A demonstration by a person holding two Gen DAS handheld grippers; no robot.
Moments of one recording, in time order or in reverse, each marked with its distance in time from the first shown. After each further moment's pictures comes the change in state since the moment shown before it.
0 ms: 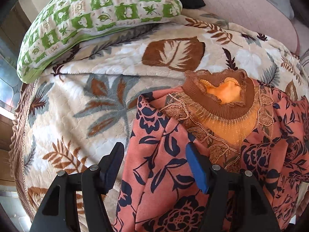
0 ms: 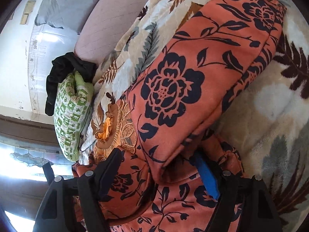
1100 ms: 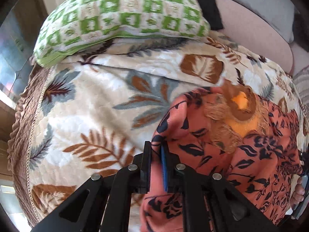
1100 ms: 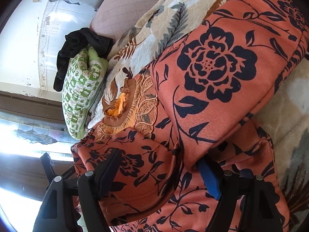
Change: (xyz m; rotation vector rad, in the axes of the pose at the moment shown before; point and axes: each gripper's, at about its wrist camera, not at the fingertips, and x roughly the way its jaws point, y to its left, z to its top) left arm -0.035 0.120 -0.019 -0.144 -0.058 -0.070; right arm 0.022 0.022 -0.018 -0.099 0.122 0.070
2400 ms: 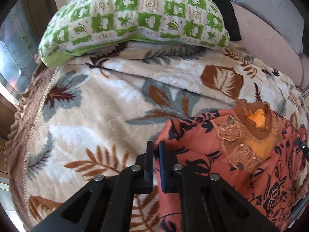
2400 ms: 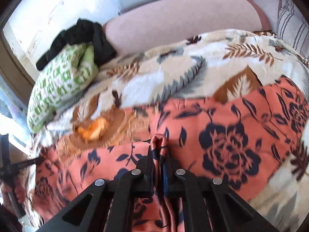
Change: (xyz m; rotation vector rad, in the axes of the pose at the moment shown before) left arm 0.028 0.011 0.018 -0.018 -0.070 0.053; right arm 0.018 0.061 0.023 -0.384 -0.303 -0.335
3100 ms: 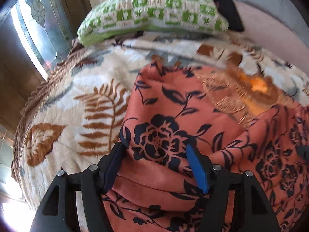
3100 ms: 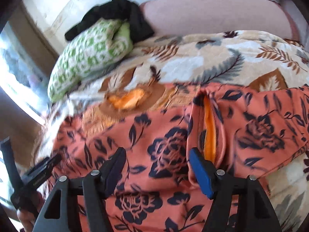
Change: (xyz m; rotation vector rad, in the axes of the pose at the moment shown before) left arm -0.015 -0.079 -0.116 -0.166 -0.056 0.177; right arm 0.000 0.054 -0.043 -0.231 0.194 0.095
